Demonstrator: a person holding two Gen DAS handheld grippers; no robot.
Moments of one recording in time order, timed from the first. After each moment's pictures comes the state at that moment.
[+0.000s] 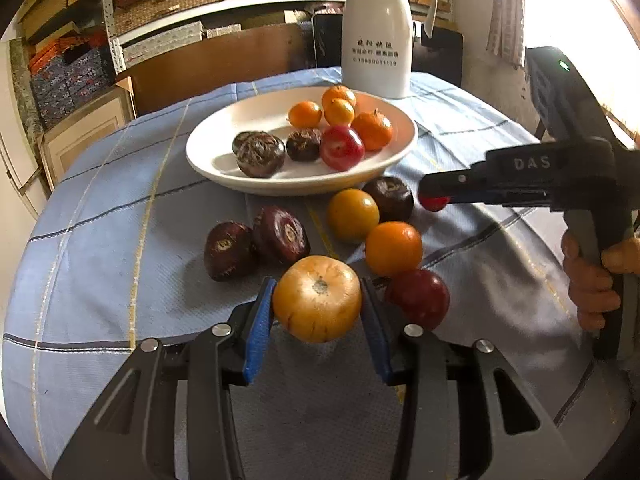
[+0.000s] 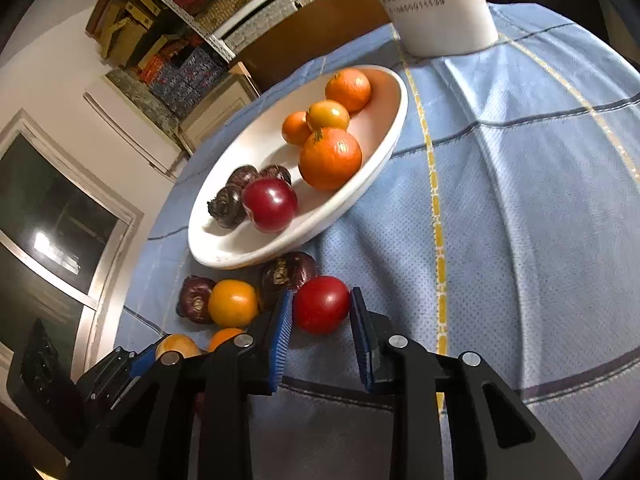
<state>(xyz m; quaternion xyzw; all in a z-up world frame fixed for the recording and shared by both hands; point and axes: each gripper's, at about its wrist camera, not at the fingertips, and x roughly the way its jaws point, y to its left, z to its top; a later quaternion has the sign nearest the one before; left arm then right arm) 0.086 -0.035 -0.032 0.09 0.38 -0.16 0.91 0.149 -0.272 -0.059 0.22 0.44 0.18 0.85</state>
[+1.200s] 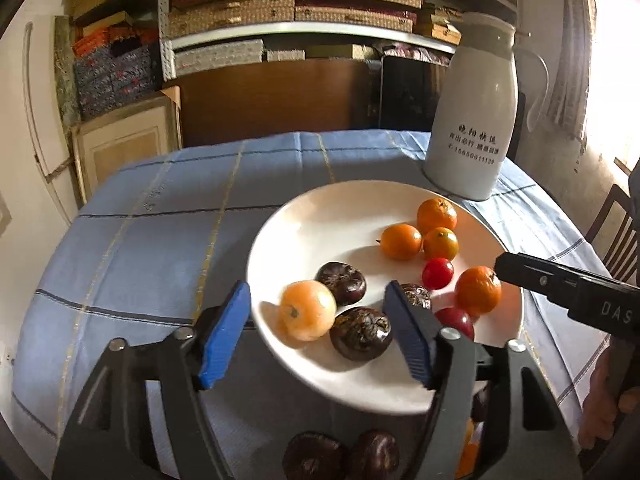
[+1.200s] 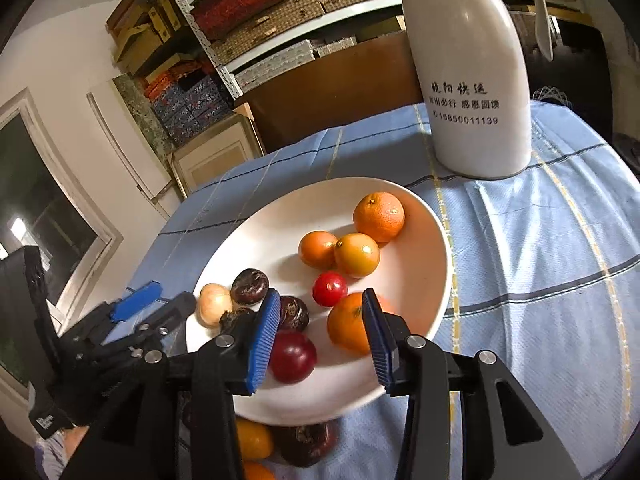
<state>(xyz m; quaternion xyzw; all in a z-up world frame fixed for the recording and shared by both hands) 0.219 -0.013 0.016 0.03 0.33 -0.08 0.94 0.213 -0.248 -0.004 0.15 0.36 0.14 0.91</state>
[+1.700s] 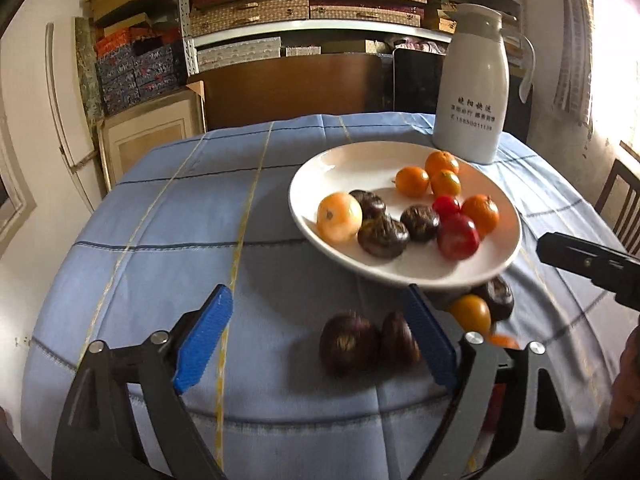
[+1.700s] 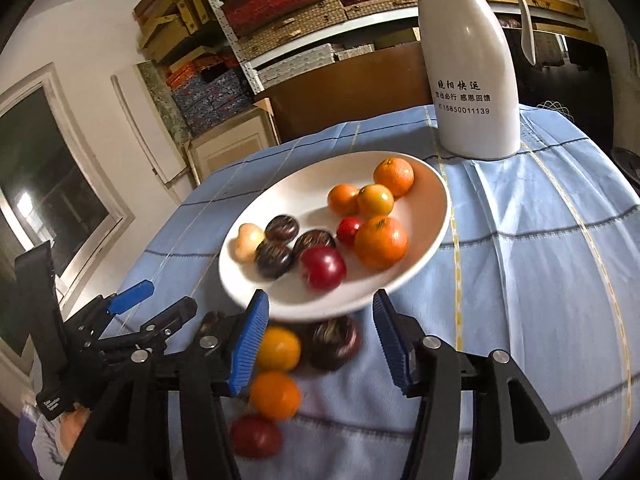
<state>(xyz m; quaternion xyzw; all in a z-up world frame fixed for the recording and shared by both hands) 0.137 0.009 -0.004 0.05 0.34 -0.04 0.94 0.128 -0.237 -0.009 0.13 0.35 0.17 0.91</state>
